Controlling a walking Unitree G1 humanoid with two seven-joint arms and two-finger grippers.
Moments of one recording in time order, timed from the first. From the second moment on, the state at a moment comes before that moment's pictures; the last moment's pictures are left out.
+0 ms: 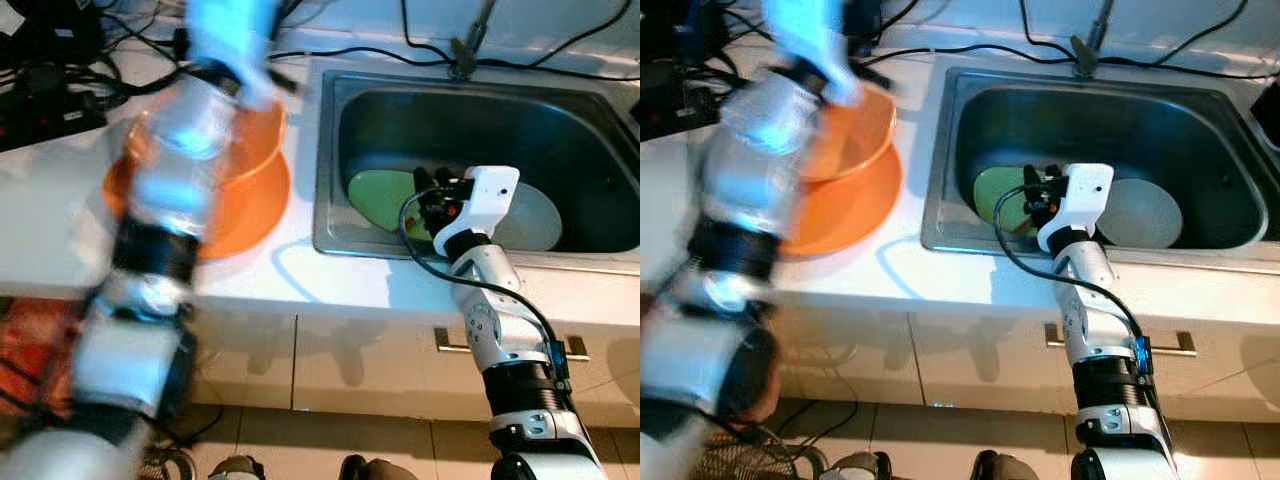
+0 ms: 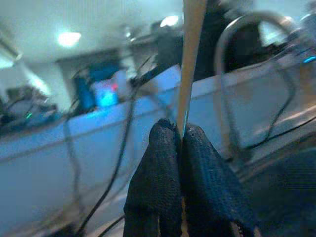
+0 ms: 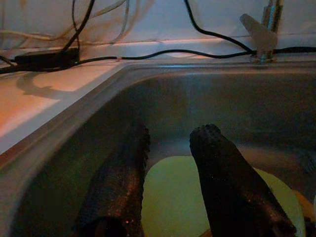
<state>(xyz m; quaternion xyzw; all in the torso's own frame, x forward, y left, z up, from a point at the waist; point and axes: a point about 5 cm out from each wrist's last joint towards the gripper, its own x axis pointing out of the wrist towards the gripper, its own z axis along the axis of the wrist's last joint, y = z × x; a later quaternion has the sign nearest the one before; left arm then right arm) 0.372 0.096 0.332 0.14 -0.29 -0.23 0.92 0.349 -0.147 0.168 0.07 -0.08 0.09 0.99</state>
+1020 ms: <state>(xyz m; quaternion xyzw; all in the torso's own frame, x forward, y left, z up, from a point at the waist) 0.334 0.032 0.262 0.05 -0.27 -0.26 0.93 0.354 -0.156 0.166 0.07 -0.09 0.08 0.99</state>
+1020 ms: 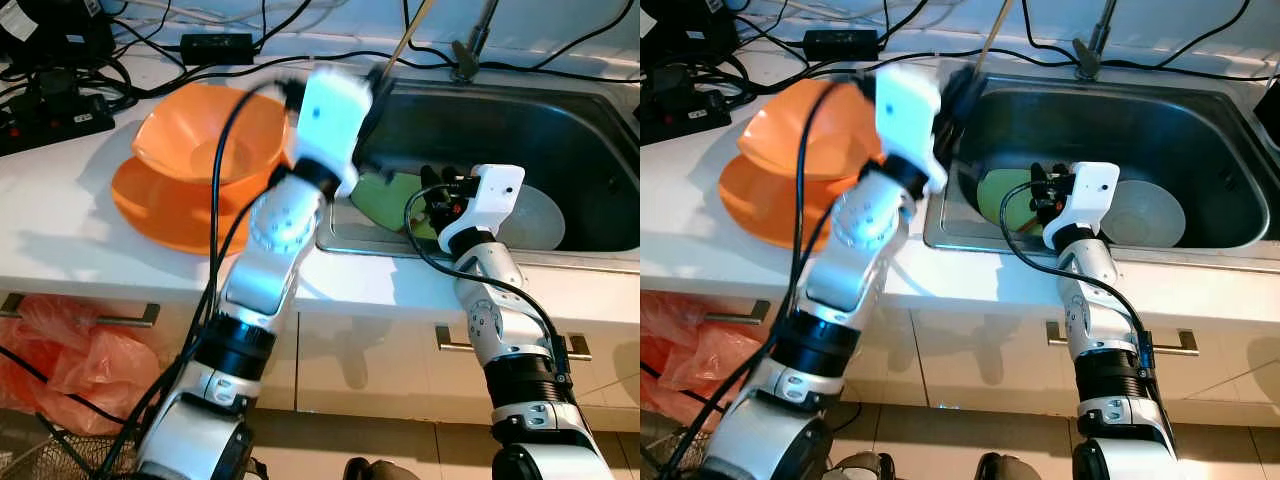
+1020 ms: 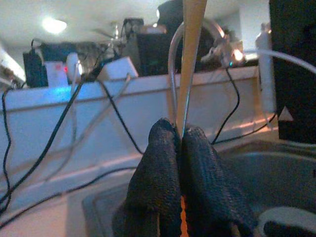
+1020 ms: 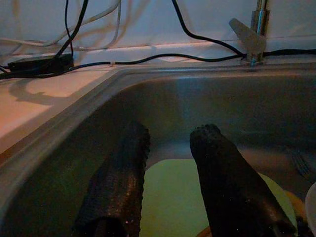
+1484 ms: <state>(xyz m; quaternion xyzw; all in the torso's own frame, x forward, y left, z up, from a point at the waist) 0.339 0.036 0.230 0.06 -0.24 -0.24 0.94 0.354 -0.158 0.166 0.08 -0.09 0.07 0.99</state>
